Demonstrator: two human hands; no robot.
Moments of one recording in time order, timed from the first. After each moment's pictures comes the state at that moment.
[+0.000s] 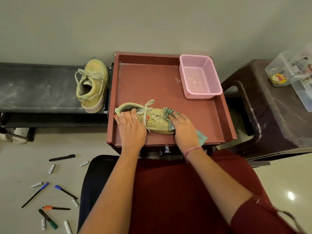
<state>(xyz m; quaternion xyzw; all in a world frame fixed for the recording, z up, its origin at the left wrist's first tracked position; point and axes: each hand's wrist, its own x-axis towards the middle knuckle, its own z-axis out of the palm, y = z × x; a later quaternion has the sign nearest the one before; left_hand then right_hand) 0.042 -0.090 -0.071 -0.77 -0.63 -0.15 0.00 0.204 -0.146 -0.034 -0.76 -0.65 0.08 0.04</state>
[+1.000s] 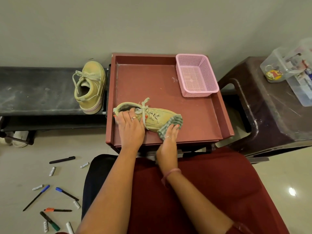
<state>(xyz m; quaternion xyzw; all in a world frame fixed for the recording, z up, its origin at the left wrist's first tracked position) 0.042 -0.087 -0.077 -0.78 -0.60 -0.18 0.04 0.130 -0.187 -0.054 -0.81 -0.42 0.25 0.31</state>
